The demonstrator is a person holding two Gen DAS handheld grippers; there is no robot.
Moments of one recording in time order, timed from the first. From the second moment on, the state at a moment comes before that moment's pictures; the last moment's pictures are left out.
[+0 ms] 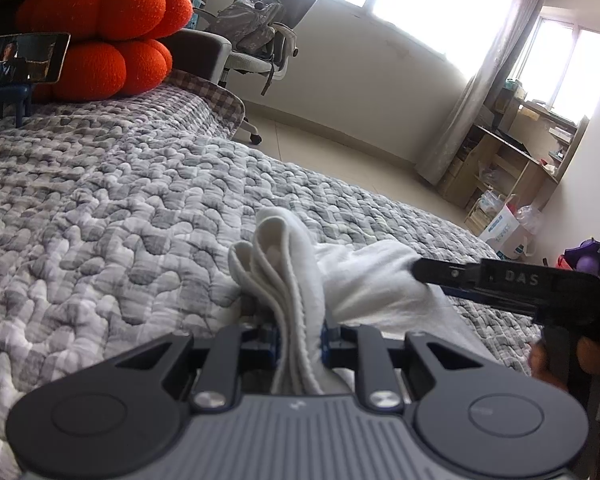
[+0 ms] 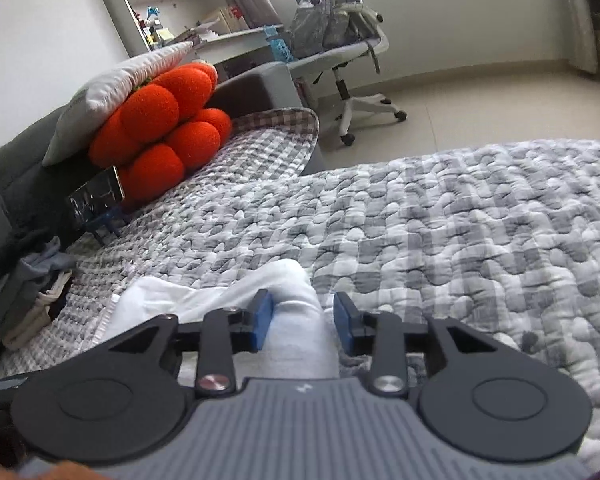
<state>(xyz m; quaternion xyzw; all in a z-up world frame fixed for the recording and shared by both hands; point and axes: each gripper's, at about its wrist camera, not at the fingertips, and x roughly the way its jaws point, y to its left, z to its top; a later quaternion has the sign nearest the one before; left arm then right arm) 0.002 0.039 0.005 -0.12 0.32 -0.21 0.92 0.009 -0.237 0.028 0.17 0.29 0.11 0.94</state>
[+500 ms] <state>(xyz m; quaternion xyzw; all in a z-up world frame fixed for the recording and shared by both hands) 0.002 0.040 0.004 -0.12 0.32 -0.21 0.91 0.008 -0.216 0.029 0.14 0.29 0.17 0.93</state>
